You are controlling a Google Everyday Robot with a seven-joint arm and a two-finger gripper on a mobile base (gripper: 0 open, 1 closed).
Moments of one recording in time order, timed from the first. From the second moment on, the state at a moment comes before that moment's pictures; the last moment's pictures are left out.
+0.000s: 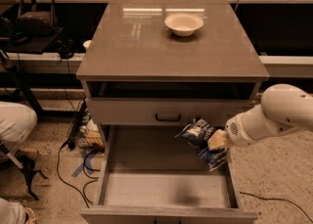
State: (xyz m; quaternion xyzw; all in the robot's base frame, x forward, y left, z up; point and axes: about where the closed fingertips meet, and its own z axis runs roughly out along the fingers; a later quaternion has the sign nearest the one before) arm 0.493 -0.189 0.650 -0.09 0.96 0.22 0.12
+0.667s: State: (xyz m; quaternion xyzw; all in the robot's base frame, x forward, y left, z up) arm 0.492 -0.186 0.631 -0.09 0.96 0.23 0.11
